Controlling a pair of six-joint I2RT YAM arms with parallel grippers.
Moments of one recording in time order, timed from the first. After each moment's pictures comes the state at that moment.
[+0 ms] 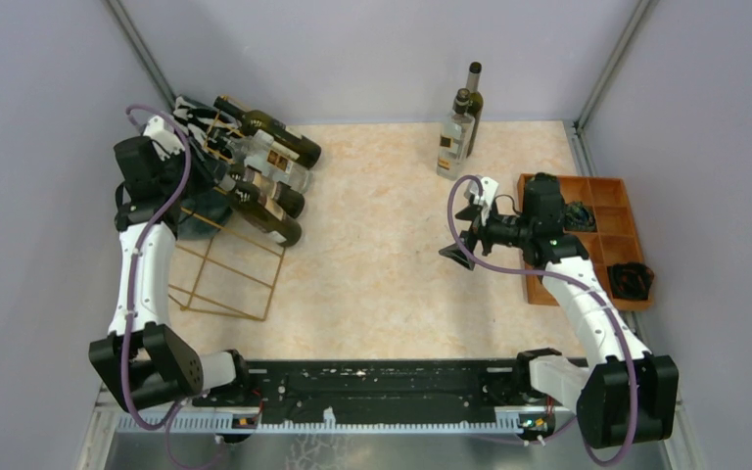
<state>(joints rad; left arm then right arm) 0.25 1.26 1.18 -0.30 0.40 -0.32 0.12 1.07 0.79 -0.30 -0.92 -0.50</state>
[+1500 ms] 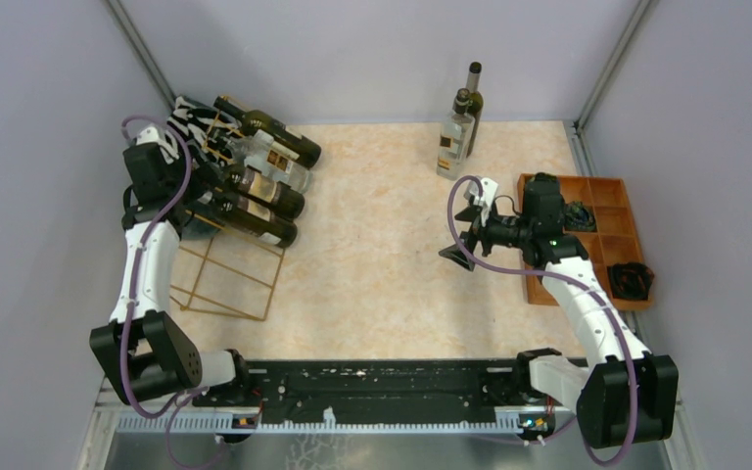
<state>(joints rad) 0.26 1.30 1.12 -0.27 0.07 -0.30 0.12 1.07 0.78 -0.30 -0.93 -0.50</state>
